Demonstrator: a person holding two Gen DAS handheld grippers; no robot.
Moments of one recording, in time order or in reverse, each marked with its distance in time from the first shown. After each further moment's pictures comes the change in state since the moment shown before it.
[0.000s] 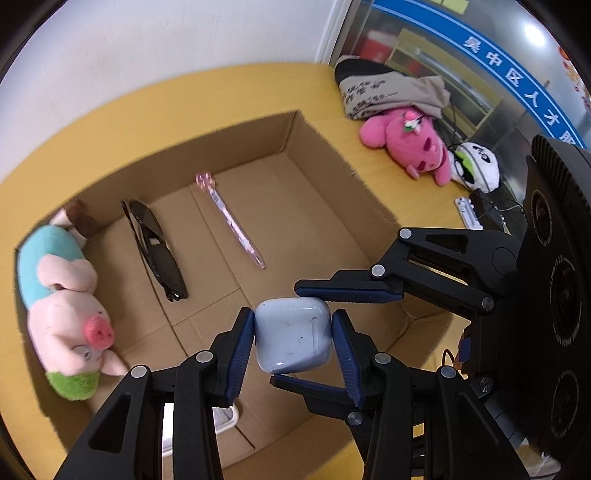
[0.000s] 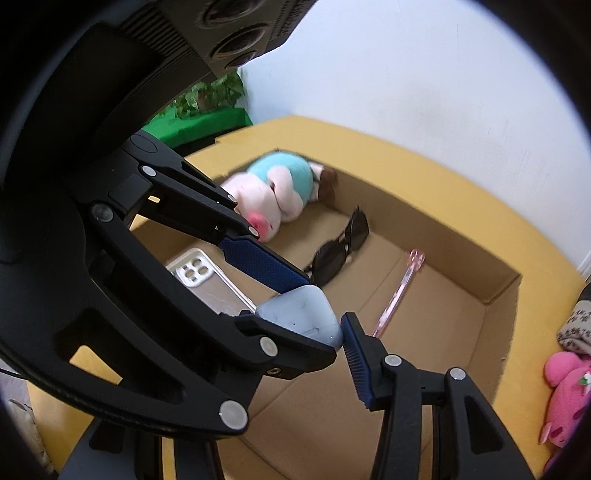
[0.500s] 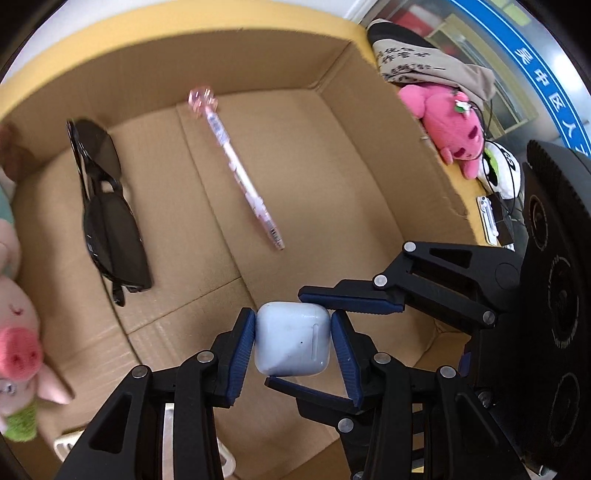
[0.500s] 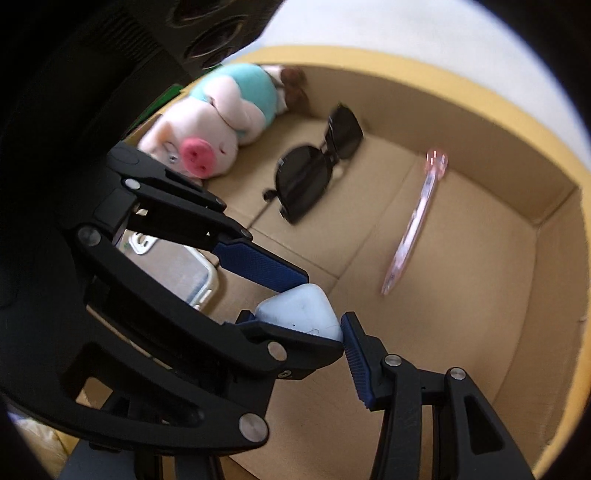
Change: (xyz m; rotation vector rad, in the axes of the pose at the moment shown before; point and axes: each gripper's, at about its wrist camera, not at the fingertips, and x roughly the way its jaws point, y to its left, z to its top) left arm 0.096 0.046 0.006 -0.148 0.178 -0.131; right arm 0.089 -0.040 -0.021 0.186 0.264 0.097
